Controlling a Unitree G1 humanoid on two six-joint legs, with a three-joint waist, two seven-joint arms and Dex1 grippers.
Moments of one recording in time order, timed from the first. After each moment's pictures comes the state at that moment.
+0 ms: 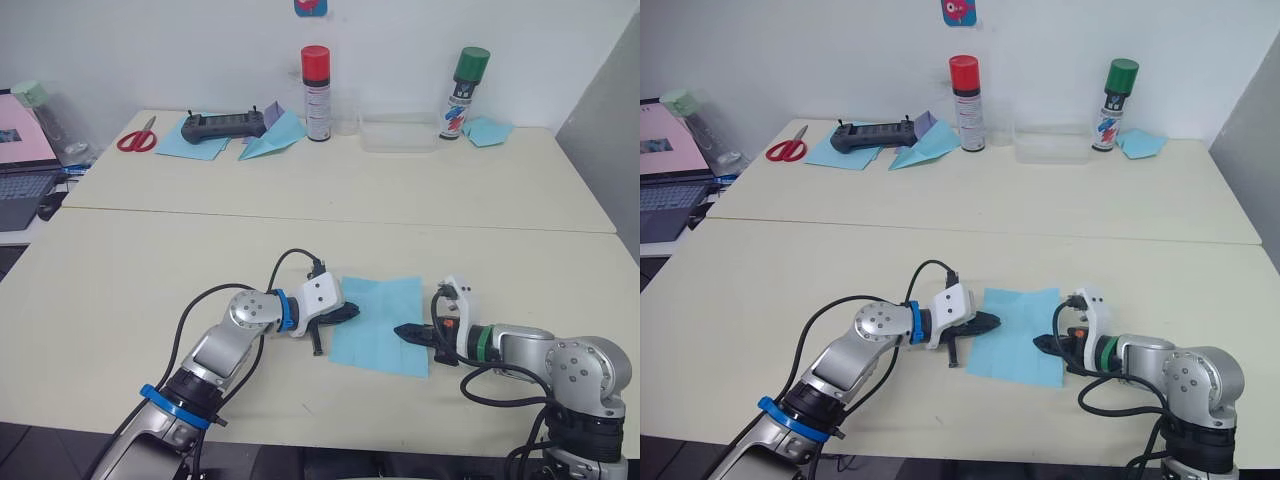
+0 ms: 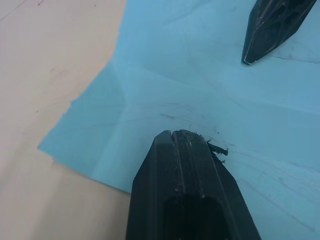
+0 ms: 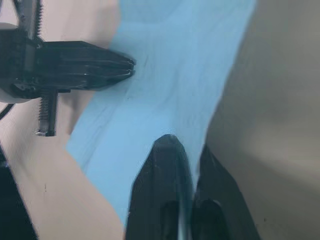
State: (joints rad) left arm -0.38 0.48 -0.40 0.04 -0.08 0.21 -0.92; right arm -0.24 -0.32 -0.27 -0.44 0.79 1.56 0.31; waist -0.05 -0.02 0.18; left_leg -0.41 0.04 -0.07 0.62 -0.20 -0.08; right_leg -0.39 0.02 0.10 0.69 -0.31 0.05
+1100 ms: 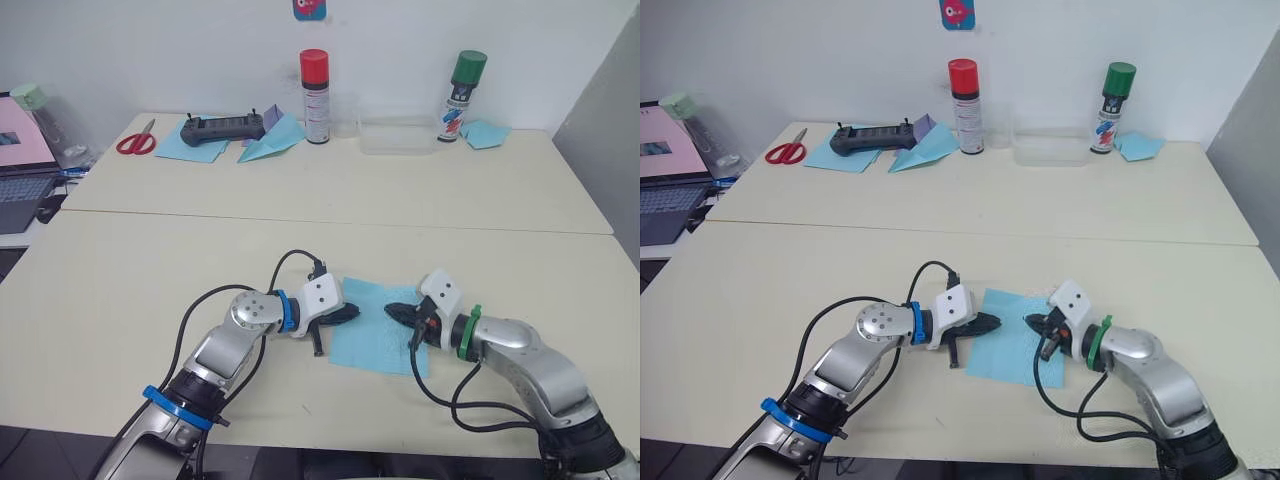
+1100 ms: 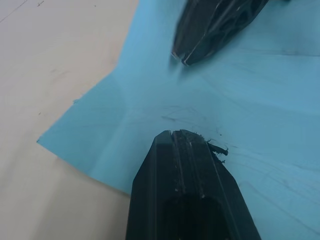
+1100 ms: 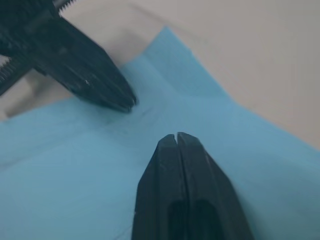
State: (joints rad) left arm -0.37 0.46 -0.39 0.04 -0.06 0.22 -0.93; right arm -0.12 -0.50 0.19 -0.30 0.32 0.61 0.61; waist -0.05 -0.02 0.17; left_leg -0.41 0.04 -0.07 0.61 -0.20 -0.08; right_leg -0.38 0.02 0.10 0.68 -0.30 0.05
